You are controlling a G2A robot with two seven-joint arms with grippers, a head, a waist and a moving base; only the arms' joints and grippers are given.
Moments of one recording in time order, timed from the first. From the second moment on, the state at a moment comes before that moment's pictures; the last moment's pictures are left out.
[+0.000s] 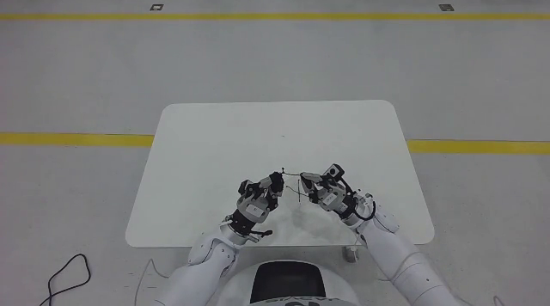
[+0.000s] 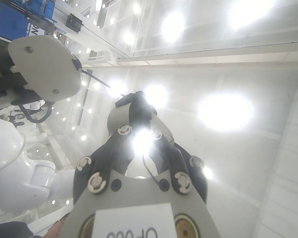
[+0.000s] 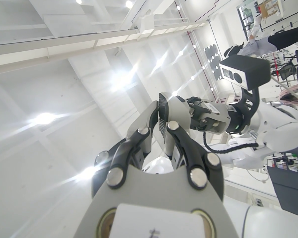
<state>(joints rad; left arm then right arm) 1.65 -1.26 -1.01 -1.50 -1.20 -0.33 -0.83 -1.44 -1.30 1.09 -1.09 1.12 -0.07 1.15</state>
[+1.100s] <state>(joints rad) 1.65 -1.26 -1.01 -1.50 -1.20 -0.33 -0.83 -1.44 -1.30 1.11 -1.08 1.11 -0.07 1.15</state>
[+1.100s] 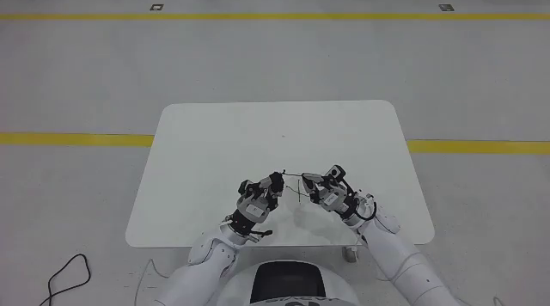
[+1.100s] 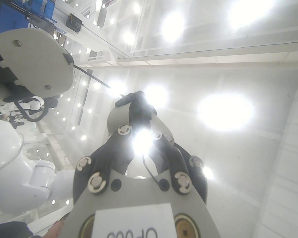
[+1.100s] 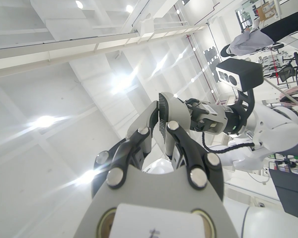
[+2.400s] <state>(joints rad) 1.65 -1.26 -1.01 -1.50 -1.20 -0.32 -0.82 -1.55 -1.25 1.33 -1.24 1.00 -0.12 1.09</state>
